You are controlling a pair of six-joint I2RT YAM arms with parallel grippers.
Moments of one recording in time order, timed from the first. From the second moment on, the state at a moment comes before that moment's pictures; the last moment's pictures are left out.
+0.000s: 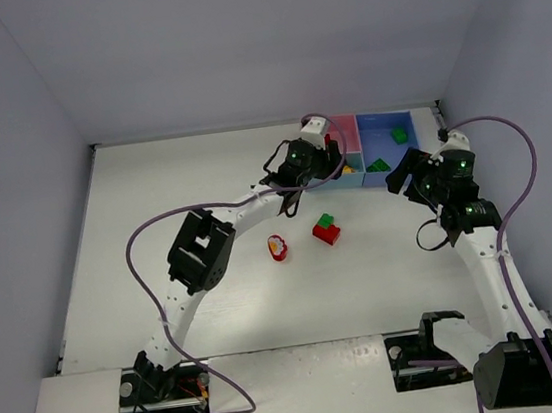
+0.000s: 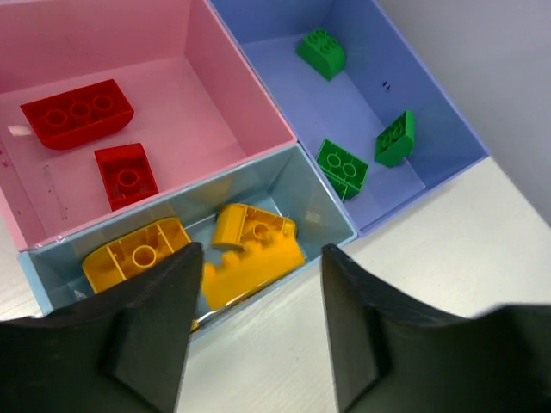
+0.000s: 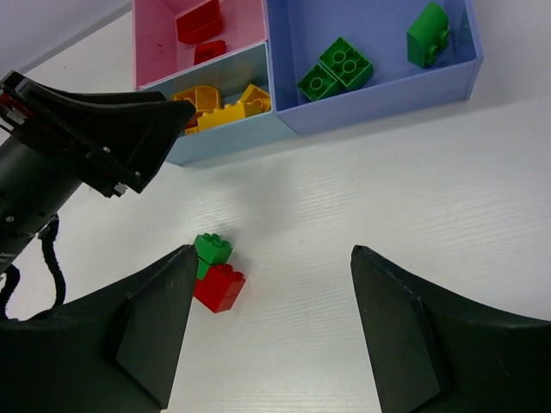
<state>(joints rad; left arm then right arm) -0.75 2.33 1.85 0.25 0.05 -0.38 -0.06 0.99 0.84 -0.38 -0.12 0.41</state>
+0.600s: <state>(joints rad) -0.67 1.73 1.40 0.07 -0.16 -0.36 0.43 1.28 0.94 -0.37 -0.11 0.29</state>
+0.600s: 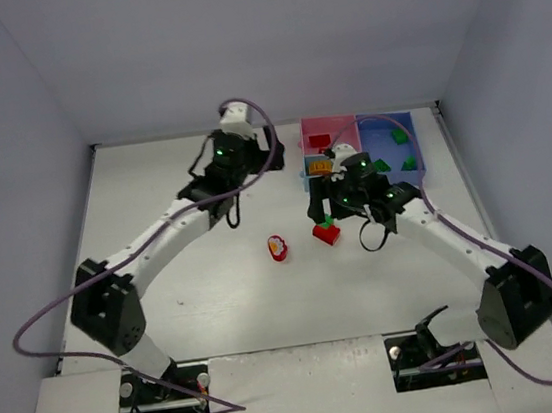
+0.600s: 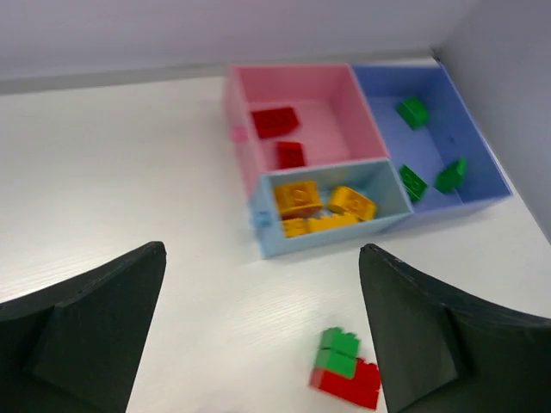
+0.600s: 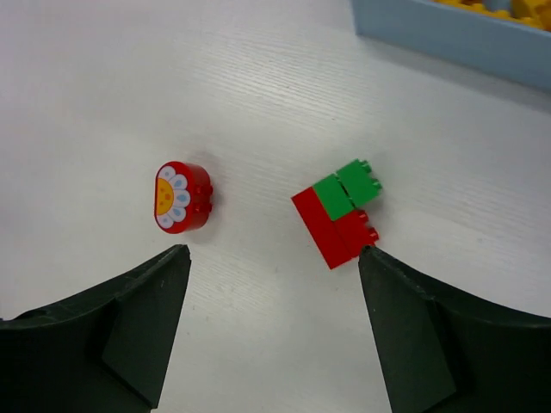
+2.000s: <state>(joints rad) -0.48 1.12 0.91 -0.45 -0.38 -0.39 0.75 1.88 1.28 -0.35 0.05 0.33</state>
